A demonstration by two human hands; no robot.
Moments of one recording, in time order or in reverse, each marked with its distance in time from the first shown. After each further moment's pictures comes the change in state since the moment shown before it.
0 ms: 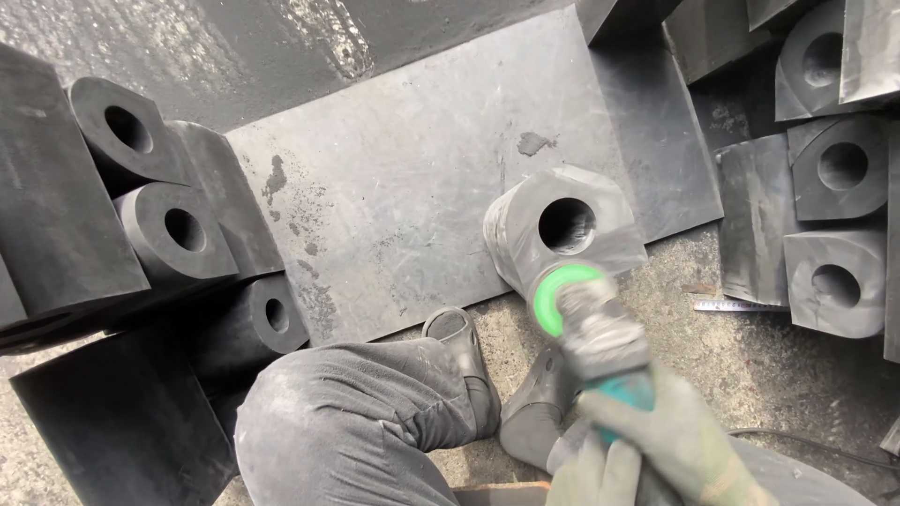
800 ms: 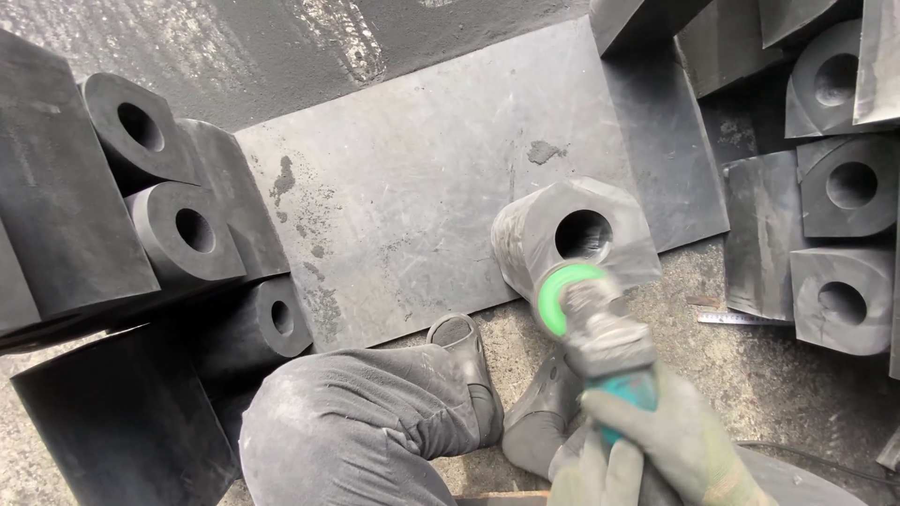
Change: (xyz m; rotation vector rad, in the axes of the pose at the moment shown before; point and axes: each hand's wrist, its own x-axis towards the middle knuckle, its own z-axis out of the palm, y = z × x) left_hand 0.010 -0.009 0.006 0.006 0.092 -0.059; right_hand 0.016 0.013 0.008 0.153 -0.036 -0.054
